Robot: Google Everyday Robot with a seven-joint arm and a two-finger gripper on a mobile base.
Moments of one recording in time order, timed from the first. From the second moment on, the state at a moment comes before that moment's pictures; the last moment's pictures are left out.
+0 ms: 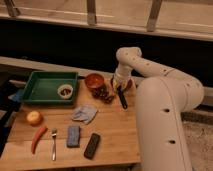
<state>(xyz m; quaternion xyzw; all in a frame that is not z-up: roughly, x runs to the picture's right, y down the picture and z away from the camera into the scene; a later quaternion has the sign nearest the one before) 0.097 0.007 0.901 -0.32 0.17 0.64 0.68</state>
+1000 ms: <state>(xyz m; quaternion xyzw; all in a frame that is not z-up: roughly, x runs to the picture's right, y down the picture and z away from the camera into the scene) 0.146 -0.007 0.913 -0.29 0.20 0.66 0.67</state>
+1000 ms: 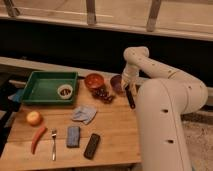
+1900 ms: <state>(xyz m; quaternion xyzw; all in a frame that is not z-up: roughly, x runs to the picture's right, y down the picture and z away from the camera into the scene) 0.139 0.013 0.876 -0.31 0.20 0.65 0.66</state>
